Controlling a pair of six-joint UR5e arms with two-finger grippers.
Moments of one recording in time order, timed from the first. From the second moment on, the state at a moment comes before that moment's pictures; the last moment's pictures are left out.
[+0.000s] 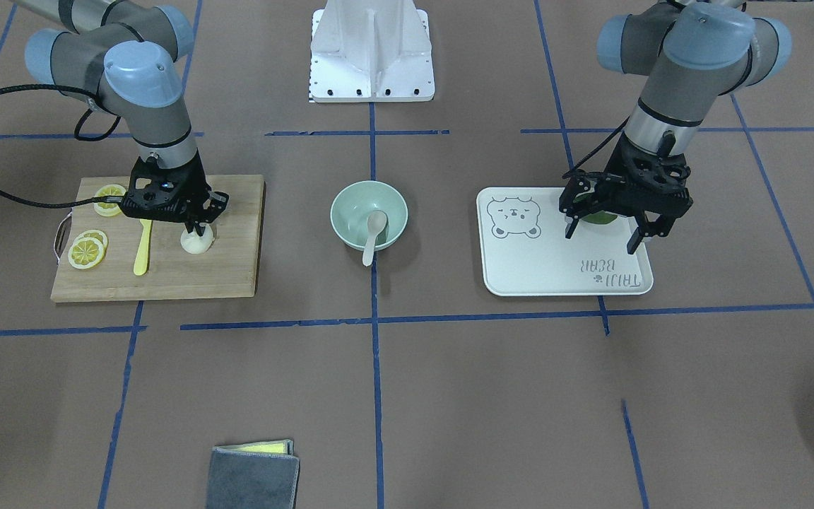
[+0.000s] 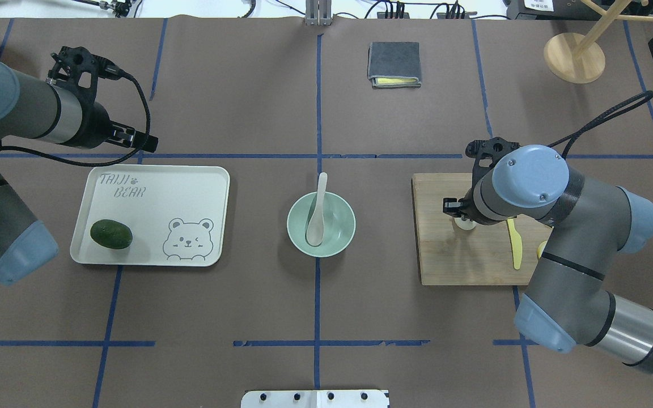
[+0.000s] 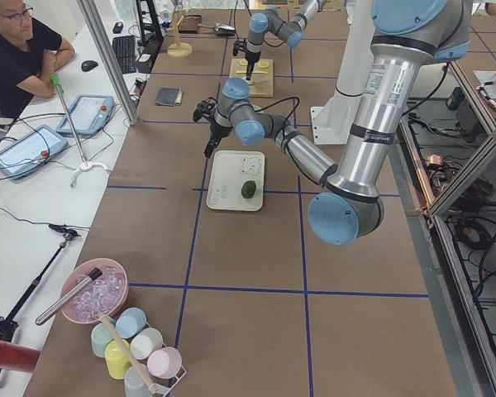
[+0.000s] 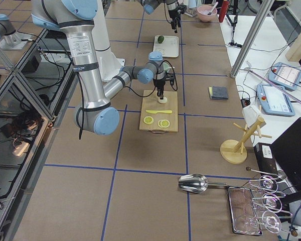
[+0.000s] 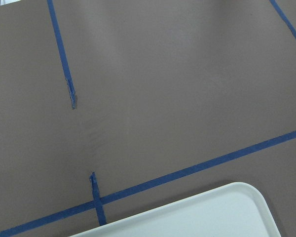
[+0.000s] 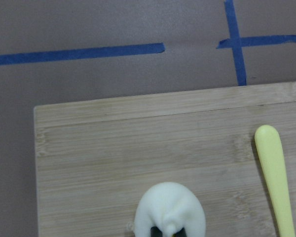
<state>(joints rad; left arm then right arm) -0.83 -1.86 -1.88 -1.90 -1.88 -0.73 0.59 -1.30 1.88 -1.48 1.76 1.24</state>
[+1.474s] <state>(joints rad) -0.84 -1.85 -1.89 -1.90 -1.88 -0.70 0.44 -0.85 1.68 -1.42 1.76 1.53</state>
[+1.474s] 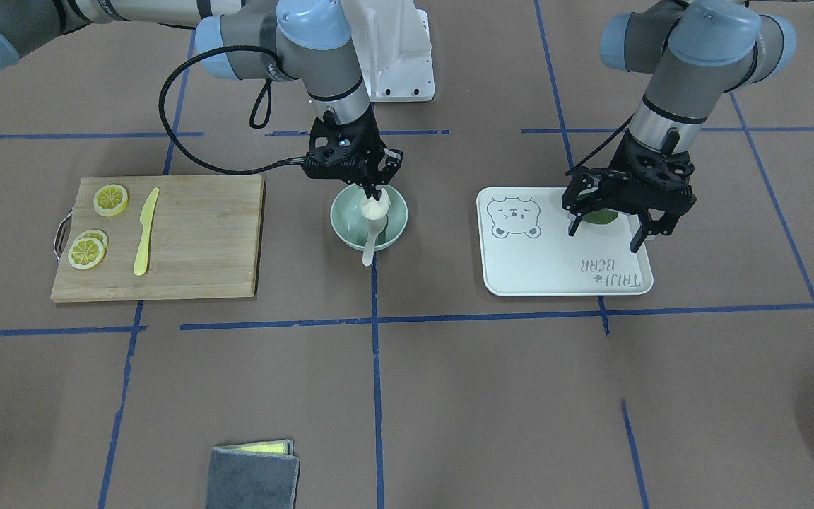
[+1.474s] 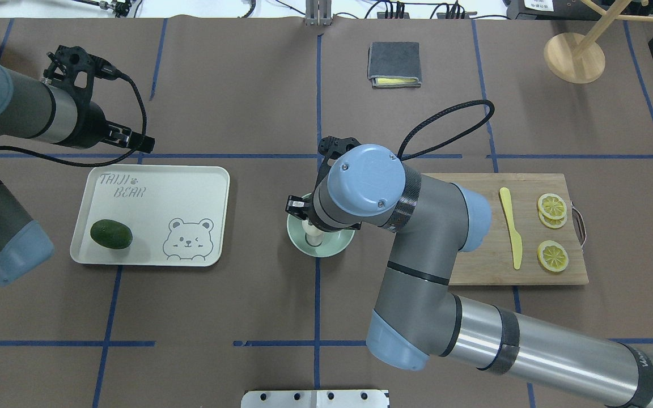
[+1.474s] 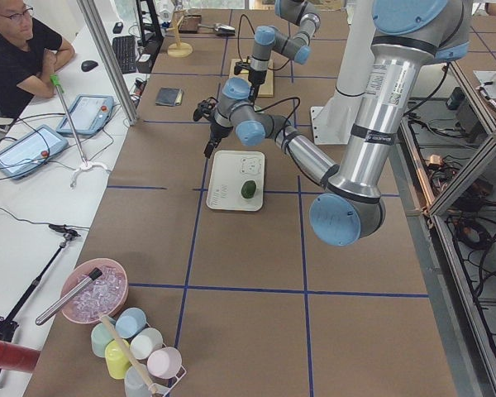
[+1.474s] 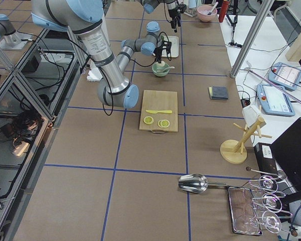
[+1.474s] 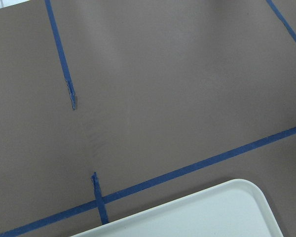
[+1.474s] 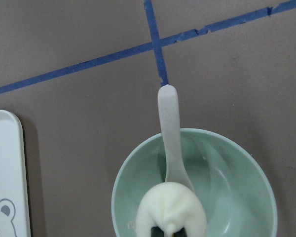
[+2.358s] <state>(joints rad) -1.02 -1.77 -1.87 -1.90 -2.02 -0.40 0.63 -1.07 1.85 -1.42 1.98 1.41</state>
